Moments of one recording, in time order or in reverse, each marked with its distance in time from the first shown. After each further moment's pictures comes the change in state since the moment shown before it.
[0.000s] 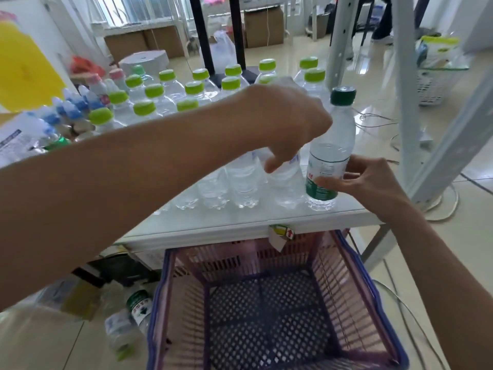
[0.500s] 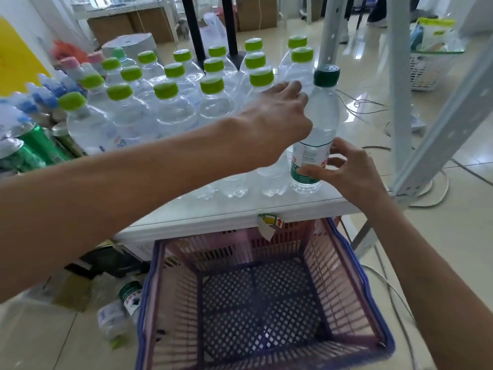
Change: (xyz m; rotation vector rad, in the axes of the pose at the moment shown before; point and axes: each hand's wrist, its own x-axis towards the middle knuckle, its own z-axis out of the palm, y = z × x) left_hand 0.005 0.018 0.037 0.022 0.190 0.030; right_hand 0.002 0.010 0.014 -0.130 0.094 0.002
